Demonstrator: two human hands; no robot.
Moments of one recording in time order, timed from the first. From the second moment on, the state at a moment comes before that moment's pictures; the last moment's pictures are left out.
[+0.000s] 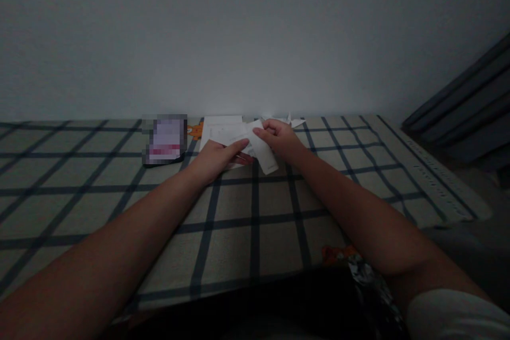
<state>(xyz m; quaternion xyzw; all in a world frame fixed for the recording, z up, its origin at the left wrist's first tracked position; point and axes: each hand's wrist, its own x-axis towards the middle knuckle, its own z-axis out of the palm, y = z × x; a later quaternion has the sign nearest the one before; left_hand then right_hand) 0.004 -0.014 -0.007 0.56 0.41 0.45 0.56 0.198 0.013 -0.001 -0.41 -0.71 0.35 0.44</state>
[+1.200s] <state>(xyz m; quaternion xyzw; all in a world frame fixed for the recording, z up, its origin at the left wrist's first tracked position) -0.015 -0.003 0.015 0.54 0.44 0.49 0.53 0.204 0.013 0.002 -0.38 -0.77 0.30 0.41</state>
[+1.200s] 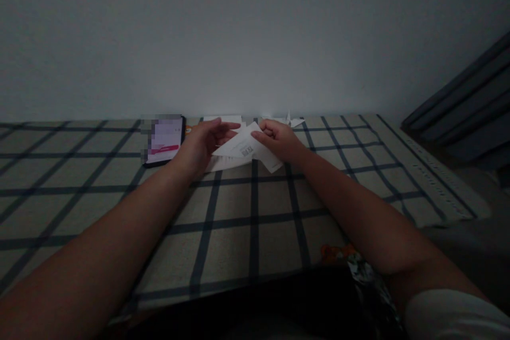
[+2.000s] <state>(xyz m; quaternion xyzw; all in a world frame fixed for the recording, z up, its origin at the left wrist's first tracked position) -0.007 -0.001 -0.003 0.54 0.47 0.45 0.54 0.205 0.027 -0.006 -0.40 -0.60 0.52 0.46</state>
